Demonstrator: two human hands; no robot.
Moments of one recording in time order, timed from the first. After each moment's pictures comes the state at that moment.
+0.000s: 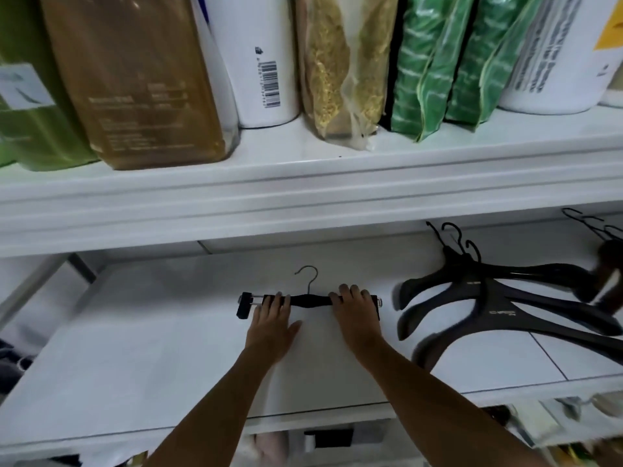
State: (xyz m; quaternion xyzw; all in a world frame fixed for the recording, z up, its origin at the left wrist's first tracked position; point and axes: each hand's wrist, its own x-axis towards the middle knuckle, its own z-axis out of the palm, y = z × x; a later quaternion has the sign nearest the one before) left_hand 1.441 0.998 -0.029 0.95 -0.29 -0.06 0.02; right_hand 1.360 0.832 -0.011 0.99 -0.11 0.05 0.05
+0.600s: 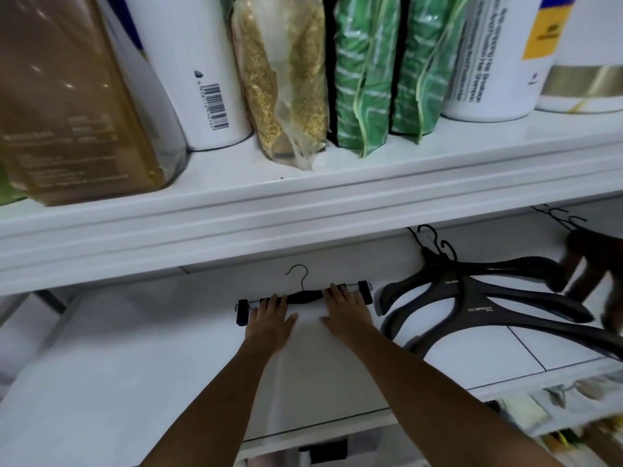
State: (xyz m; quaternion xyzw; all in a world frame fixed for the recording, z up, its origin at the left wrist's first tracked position) left_hand 1.459 0.952 -0.007 0.95 -0.29 -0.12 0.00; right_hand 1.373 0.800 -0.007 0.98 -0.16 -0.06 -0.05
